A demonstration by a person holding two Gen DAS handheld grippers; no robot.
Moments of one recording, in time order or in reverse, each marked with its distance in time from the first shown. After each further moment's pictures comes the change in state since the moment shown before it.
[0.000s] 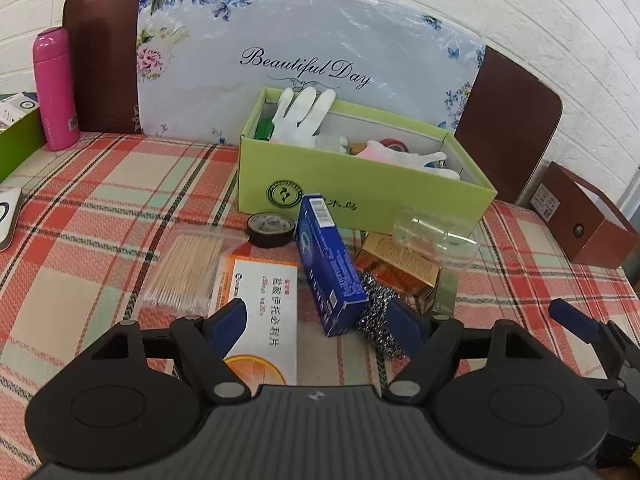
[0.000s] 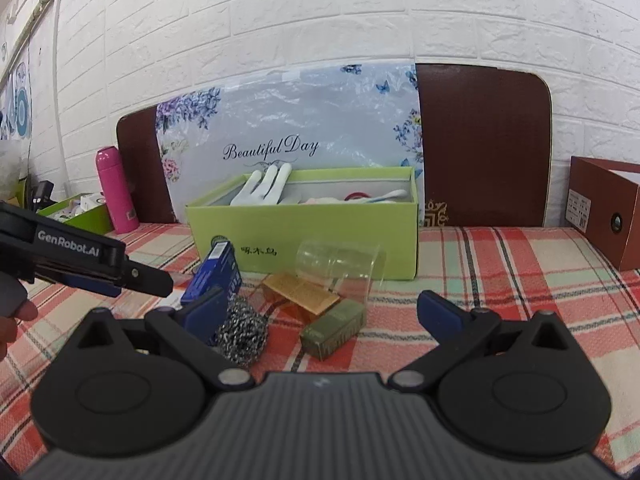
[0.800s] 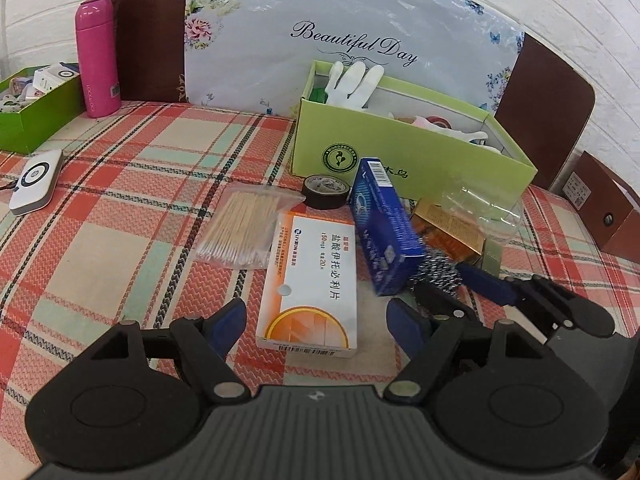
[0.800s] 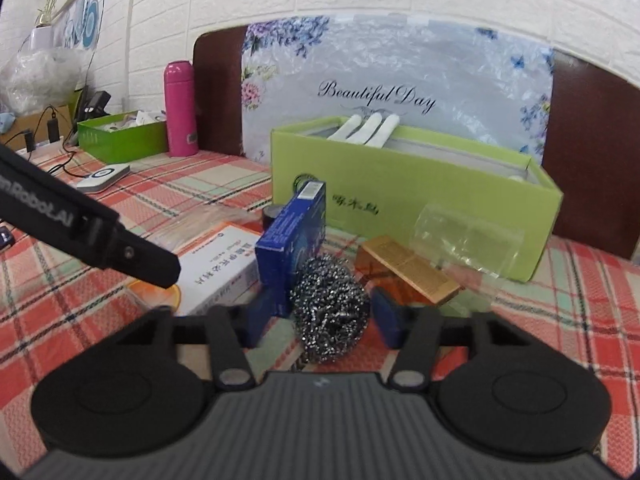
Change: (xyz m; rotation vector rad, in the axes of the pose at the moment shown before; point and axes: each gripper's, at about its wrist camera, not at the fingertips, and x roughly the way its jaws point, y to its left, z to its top) left arm -0.007 0.025 -0.018 -0.037 0.037 0.071; right arm 0.069 0.058 -0.018 -0.230 0.108 0.151
